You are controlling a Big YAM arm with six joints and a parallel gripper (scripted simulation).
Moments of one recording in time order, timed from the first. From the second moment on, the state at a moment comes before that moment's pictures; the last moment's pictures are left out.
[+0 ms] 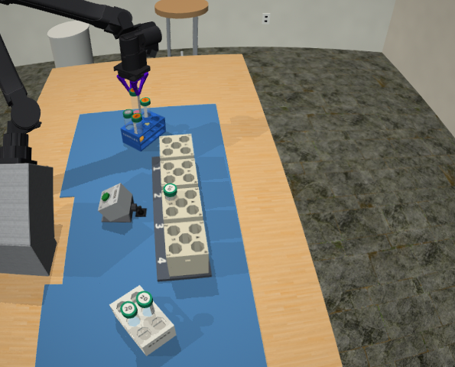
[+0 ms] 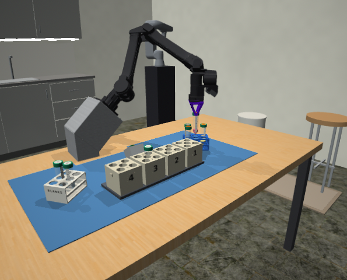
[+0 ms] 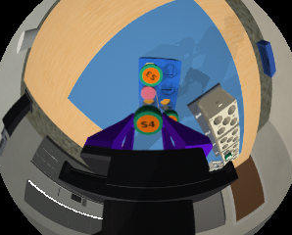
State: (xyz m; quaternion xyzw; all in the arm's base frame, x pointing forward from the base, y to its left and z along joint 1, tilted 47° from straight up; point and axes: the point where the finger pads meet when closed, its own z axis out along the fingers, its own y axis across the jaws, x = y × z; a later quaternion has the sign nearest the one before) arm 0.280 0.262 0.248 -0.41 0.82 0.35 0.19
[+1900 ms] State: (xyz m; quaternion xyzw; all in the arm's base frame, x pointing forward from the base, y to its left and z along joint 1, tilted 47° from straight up) arm 0.282 0.296 0.213 -0.41 0.82 0.35 0.20
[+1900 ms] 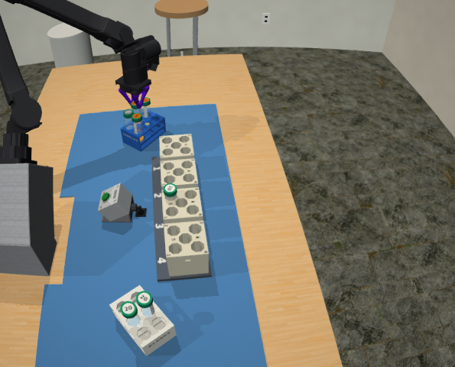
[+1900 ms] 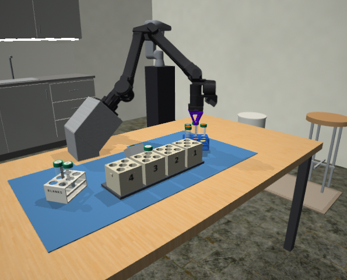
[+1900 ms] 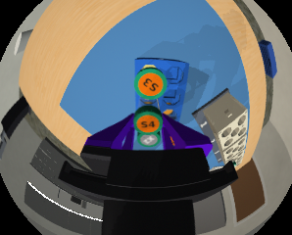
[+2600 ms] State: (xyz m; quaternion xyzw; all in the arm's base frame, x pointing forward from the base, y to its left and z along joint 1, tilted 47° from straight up) arm 0.281 0.303 0.207 -0.41 0.82 0.35 0.19
